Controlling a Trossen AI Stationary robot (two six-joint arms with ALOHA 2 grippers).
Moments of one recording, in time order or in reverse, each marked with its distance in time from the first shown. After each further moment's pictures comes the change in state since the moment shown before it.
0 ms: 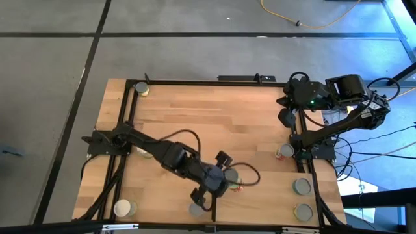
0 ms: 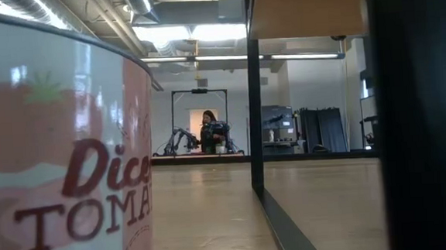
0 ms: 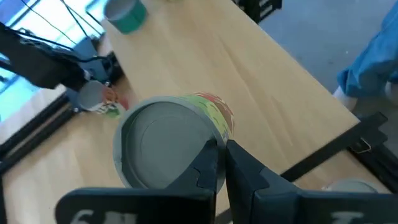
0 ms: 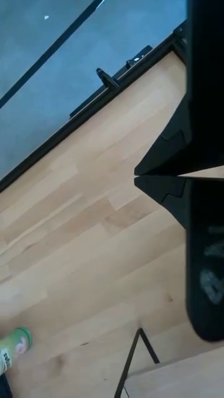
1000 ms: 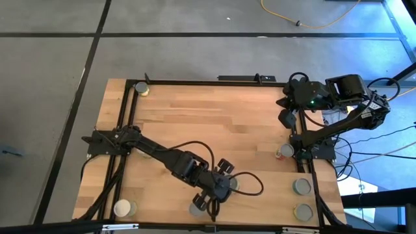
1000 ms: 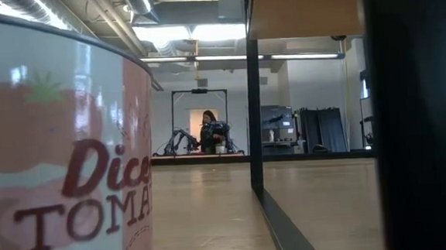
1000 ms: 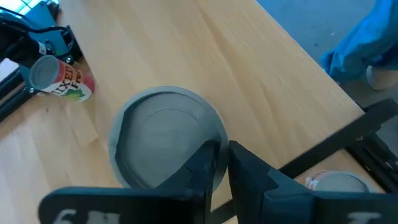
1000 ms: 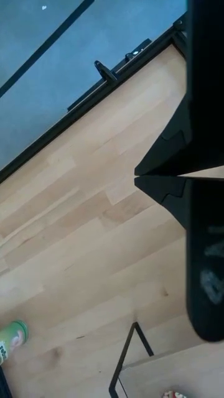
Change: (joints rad) left arm -0.003 0.077 0.001 -0.029 0.040 -0.062; right arm 0.000 0.000 0.000 0.000 -0.028 -0.004
